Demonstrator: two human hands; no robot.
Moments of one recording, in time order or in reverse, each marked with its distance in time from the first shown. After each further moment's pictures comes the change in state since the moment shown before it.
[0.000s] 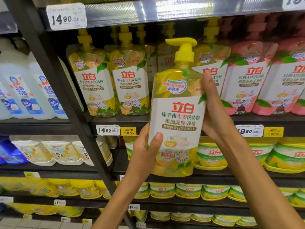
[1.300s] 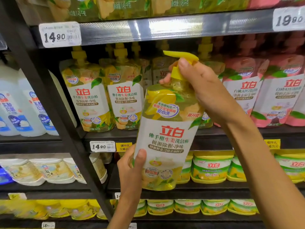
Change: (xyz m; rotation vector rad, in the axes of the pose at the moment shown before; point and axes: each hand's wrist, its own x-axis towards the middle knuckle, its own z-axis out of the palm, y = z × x) left_hand 0.009 -0.019 -0.009 -0.175 0.250 0.091; right_hand 0.033 -0.058 0.027 -0.457 -0.191 -0.295
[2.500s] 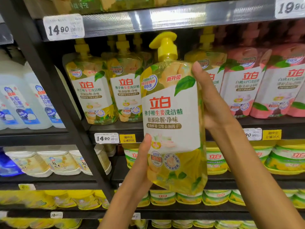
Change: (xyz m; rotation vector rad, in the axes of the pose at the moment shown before) left_hand -0.011 0.027 0.005 -0.273 -0.419 -0.427; right_hand -0.022 0.027 0.011 0.603 -0.006 0.264
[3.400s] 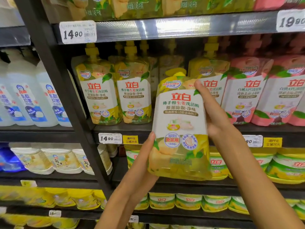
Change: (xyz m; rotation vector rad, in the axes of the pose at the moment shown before) left_hand -0.011 0.014 0.008 -0.054 -0.024 -0.059; right_hand -0.005 0.009 -0.017 0.085 0.277 0.243
